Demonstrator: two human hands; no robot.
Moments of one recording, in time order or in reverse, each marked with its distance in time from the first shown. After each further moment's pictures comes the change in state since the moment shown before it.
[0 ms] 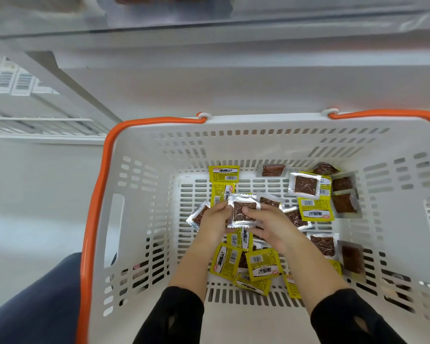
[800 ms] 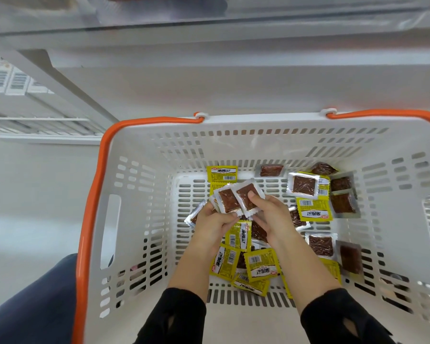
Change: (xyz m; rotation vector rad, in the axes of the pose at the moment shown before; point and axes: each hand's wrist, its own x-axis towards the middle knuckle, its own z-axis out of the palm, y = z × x) left_hand -0.003 -0.003 -0.001 -0.355 -0.038 0.015; right_hand -0.004 -0.009 0.012 0.147 0.189 -0.184
